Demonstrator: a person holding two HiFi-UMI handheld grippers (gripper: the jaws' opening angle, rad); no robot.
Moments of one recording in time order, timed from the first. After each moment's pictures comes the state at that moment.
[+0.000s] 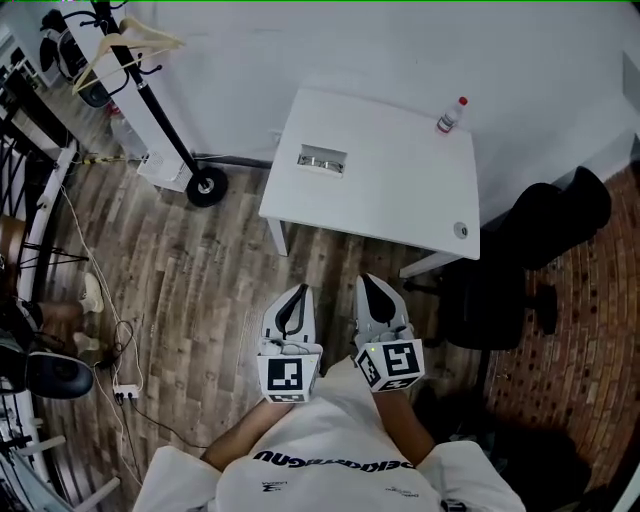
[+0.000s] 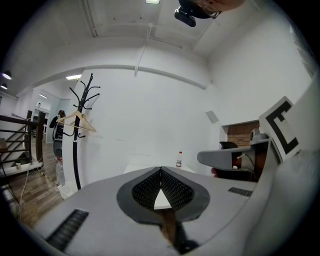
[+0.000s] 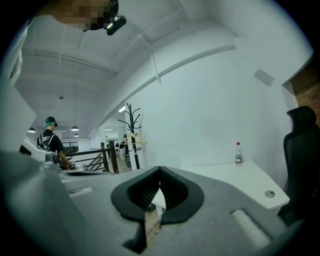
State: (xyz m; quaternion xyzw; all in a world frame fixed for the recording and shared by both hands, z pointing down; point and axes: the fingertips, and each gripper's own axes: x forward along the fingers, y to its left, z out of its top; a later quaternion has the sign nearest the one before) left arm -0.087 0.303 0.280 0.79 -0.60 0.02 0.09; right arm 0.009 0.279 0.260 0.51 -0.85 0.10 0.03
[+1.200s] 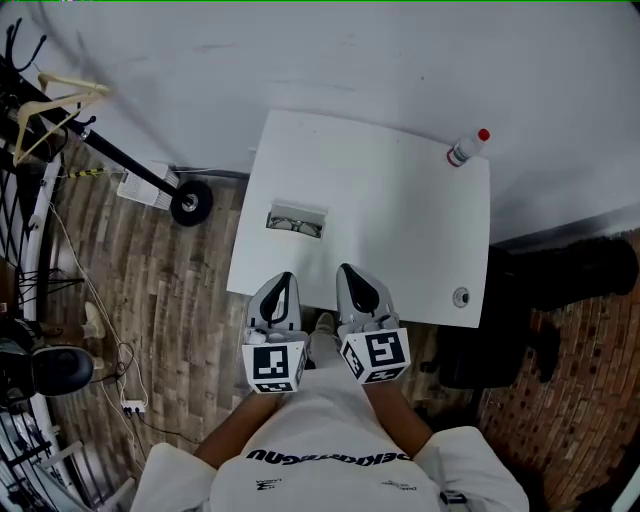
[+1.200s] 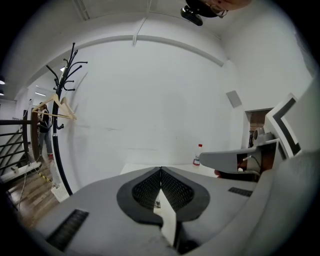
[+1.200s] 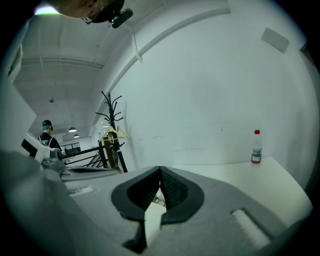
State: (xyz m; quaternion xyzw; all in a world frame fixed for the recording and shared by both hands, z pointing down) left arm -0.040 -0.044 0.336 0.78 -0.61 0.07 0.14; right arm 0.050 -0.062 0.328 0.49 -0.86 0.16 0.06
